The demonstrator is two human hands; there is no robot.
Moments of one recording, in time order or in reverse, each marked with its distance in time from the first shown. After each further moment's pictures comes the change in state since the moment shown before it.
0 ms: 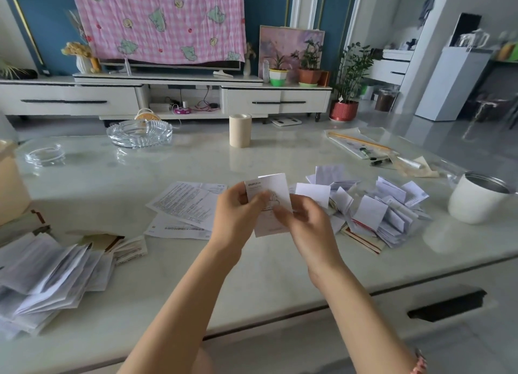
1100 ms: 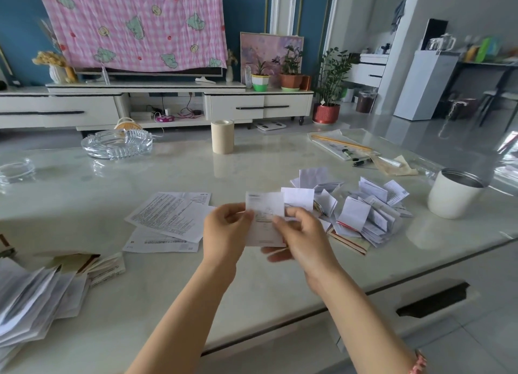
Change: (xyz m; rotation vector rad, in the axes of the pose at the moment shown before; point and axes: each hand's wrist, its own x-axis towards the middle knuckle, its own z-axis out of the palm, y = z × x) left_hand 0.002 -0.018 0.013 0.032 0.093 -0.177; right_hand 0.001 0.001 -0.016 0.089 -0.029 0.185
